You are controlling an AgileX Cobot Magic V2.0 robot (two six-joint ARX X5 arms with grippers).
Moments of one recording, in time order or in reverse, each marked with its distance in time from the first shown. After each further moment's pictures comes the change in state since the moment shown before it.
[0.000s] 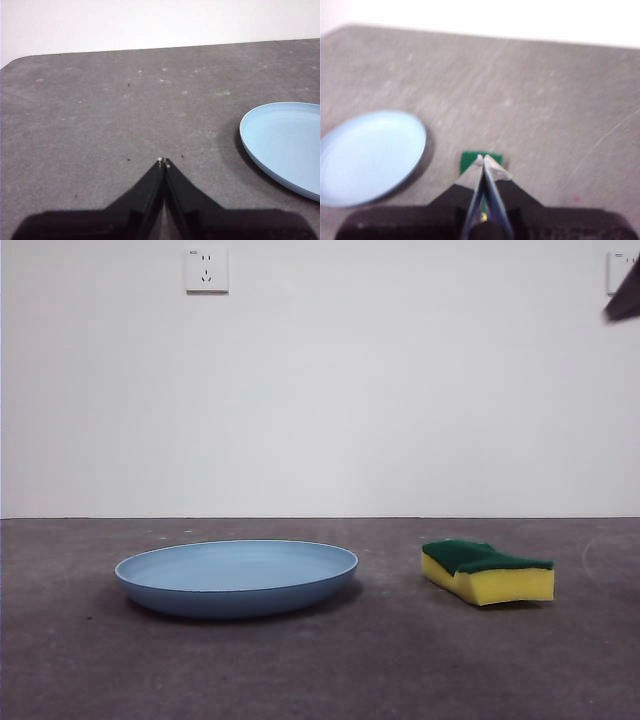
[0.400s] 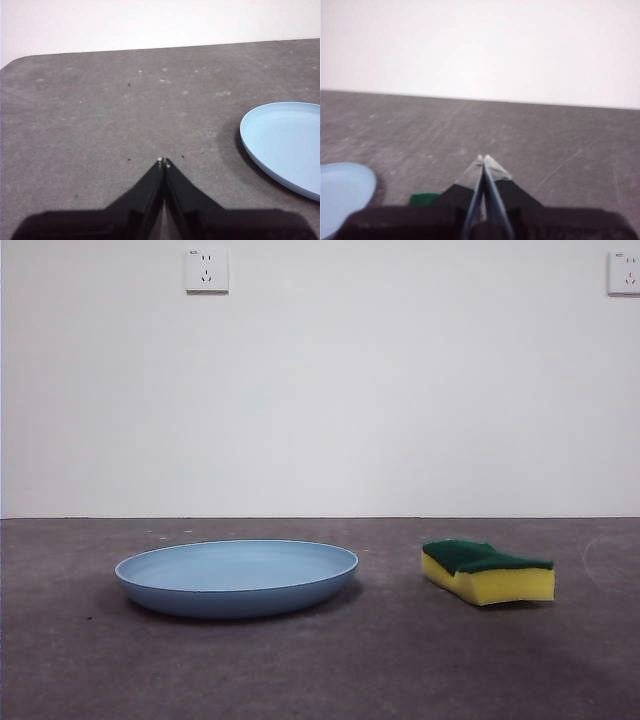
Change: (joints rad) left arm 0.000 0.000 0.000 0.000 0.000 0.000; right arm -0.373 -0.332 -0.242 0.177 -0.246 -0.082
